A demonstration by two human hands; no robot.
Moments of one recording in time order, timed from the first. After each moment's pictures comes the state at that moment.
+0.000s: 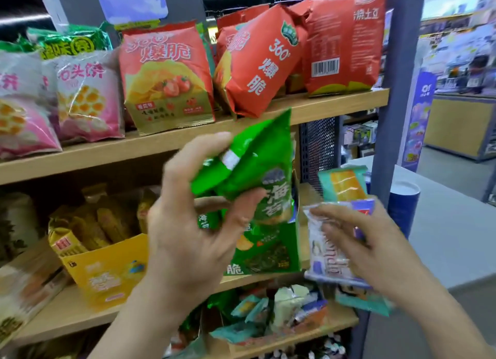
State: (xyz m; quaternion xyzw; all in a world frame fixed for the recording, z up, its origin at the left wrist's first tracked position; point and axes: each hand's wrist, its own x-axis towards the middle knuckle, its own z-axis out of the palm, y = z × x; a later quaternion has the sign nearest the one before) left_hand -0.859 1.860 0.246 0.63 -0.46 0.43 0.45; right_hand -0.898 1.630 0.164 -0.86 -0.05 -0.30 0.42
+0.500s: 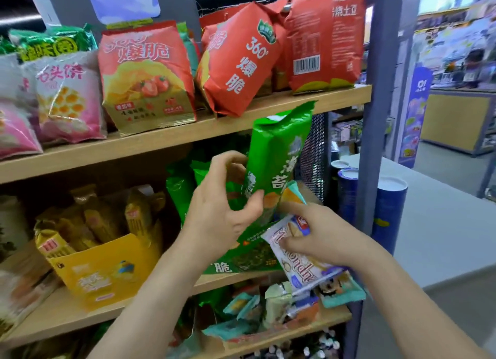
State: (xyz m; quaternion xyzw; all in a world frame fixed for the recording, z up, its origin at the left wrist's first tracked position) left_hand -0.807 1.826 0.218 0.79 -0.38 0.27 0.40; right_hand -0.839 1.627 0.163 -0.93 -0.07 -0.09 0.34
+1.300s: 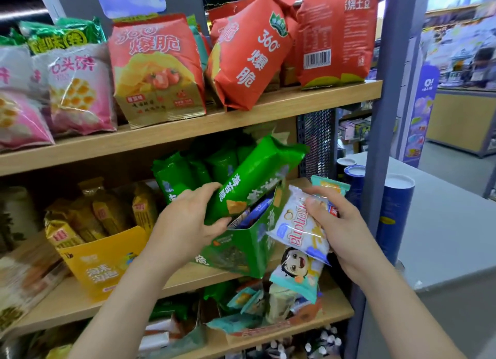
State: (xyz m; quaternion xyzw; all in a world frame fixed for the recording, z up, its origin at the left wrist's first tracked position) left_hand -0.784 1.881 0.197 0.92 -0.27 0.23 0.16; right_hand -0.858 1.643 0.151 -0.62 0.05 -0.18 0.76
